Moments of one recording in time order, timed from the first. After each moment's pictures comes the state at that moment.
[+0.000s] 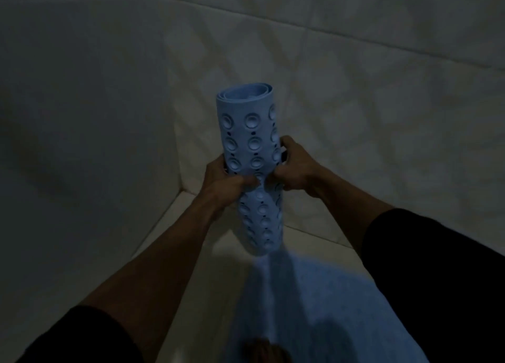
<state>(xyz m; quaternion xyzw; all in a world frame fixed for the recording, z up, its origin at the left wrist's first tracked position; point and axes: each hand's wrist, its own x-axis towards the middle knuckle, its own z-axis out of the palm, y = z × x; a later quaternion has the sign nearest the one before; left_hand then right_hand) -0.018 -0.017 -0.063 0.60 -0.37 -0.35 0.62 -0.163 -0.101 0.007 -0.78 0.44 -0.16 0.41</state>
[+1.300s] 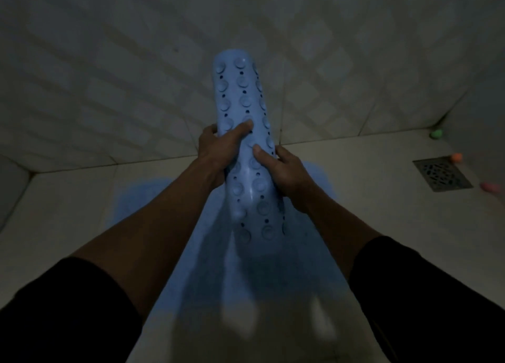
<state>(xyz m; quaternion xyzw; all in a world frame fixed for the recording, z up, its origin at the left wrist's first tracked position) -0.499 -0.029 -0.087 0.62 -0.34 -0.51 0.49 -0.646 -0.005 -0.127 -0.47 0.50 -0.39 0.61</state>
